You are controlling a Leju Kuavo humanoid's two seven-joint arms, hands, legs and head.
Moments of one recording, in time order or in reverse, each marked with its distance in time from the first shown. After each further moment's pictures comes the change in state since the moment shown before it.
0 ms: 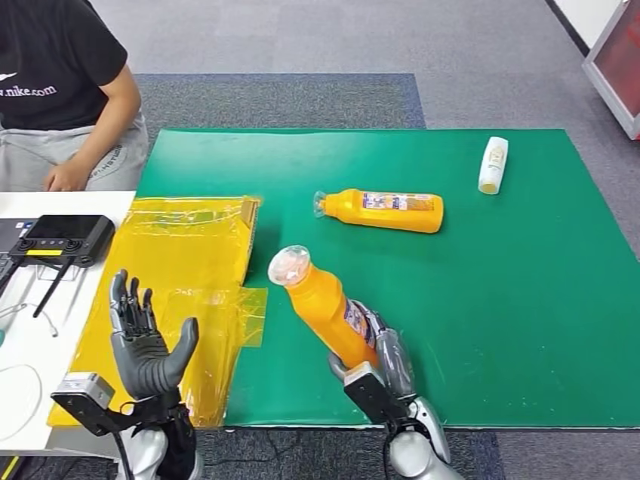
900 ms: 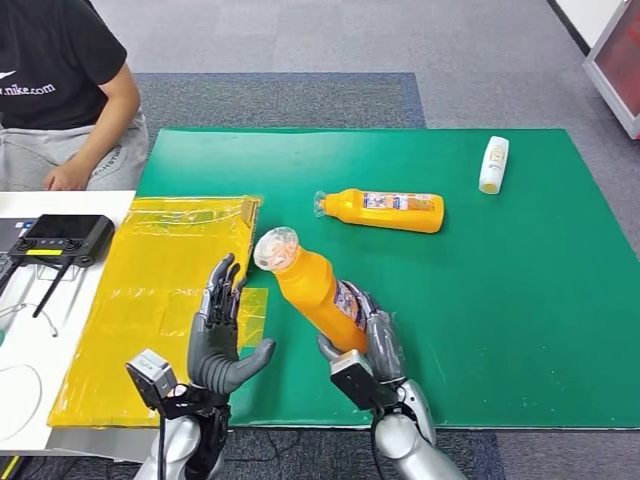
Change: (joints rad) left arm -0.091 0.043 -0.173 0.094 -0.089 -0.262 0.080; right arm -0.077 0.049 0.024 0.059 0.010 -0.072 -0.049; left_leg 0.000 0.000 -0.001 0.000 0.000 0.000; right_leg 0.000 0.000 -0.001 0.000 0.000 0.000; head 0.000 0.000
